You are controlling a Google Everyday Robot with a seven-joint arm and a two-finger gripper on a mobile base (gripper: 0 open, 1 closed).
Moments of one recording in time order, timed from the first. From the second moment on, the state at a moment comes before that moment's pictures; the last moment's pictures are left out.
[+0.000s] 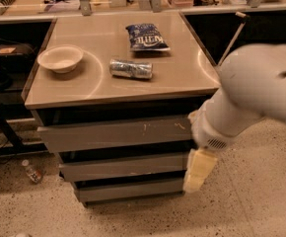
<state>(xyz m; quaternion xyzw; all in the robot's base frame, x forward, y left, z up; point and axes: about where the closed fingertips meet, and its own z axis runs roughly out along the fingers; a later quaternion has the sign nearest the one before) 0.429 -0.125 0.791 -0.62 0.77 0.04 0.14</state>
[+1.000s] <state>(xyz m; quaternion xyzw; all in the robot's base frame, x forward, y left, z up) 0.412 -0.091 0.630 -0.62 0.77 0.11 0.08</state>
